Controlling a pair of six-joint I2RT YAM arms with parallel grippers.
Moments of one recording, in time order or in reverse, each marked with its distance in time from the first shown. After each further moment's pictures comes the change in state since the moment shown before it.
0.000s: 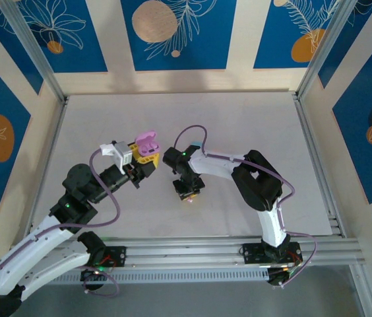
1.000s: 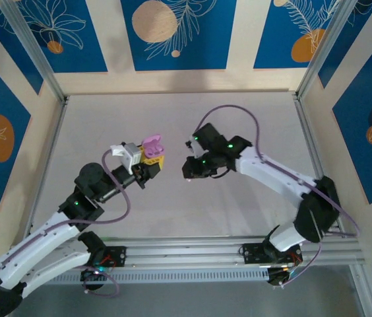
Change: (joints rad) left arm 0.000 0.064 -0.082 0.053 -0.025 0.008; right arm -0.141 -0.562 -0.154 0.195 -0.256 0.074
